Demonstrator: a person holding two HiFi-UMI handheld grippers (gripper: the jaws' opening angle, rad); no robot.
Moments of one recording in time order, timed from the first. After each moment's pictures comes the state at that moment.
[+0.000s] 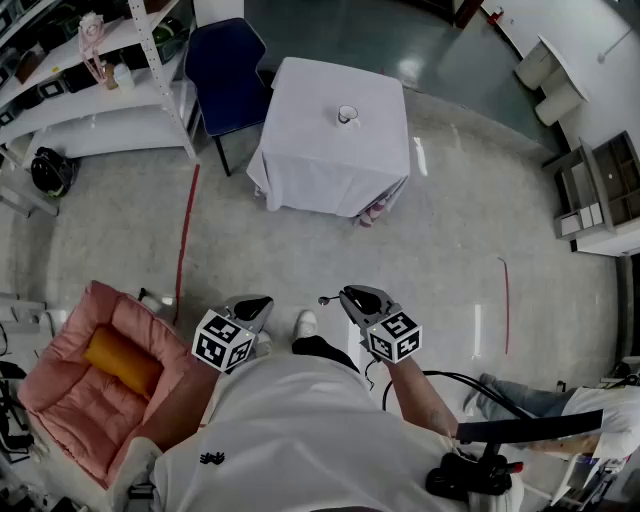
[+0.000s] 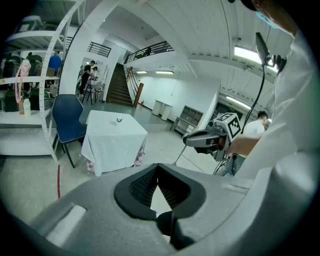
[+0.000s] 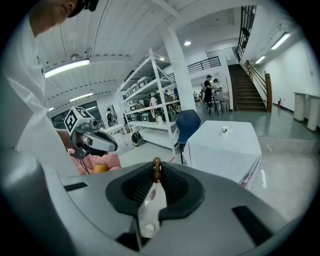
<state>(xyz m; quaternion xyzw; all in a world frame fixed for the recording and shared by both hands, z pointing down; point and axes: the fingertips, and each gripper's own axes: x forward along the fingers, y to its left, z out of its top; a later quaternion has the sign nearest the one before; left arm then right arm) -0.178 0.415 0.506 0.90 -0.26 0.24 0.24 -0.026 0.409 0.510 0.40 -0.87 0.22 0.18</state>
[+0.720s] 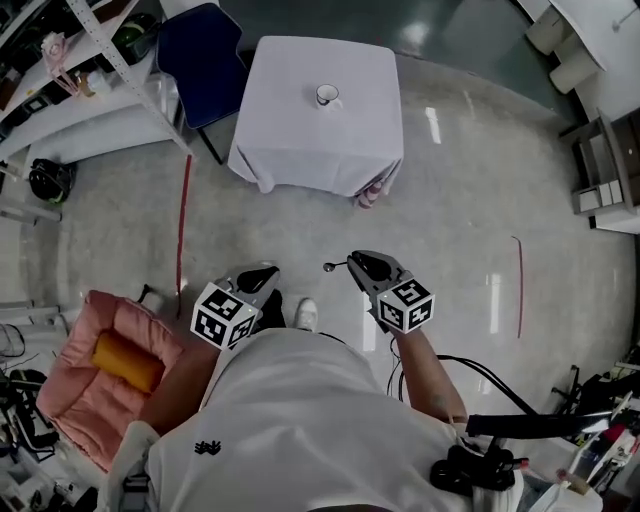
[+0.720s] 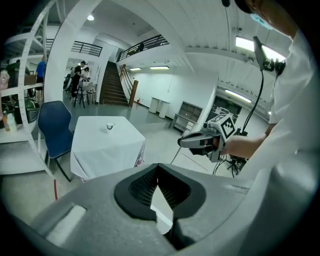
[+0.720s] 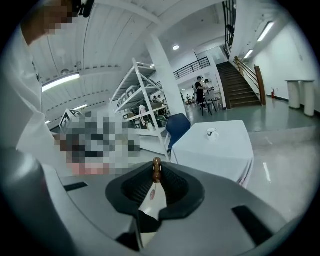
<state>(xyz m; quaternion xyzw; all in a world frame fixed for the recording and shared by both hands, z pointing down) -0.049 0.298 0.498 0.91 -0.25 0.25 0.21 0.099 0.286 0.523 0.41 -0.87 0.24 0.14</state>
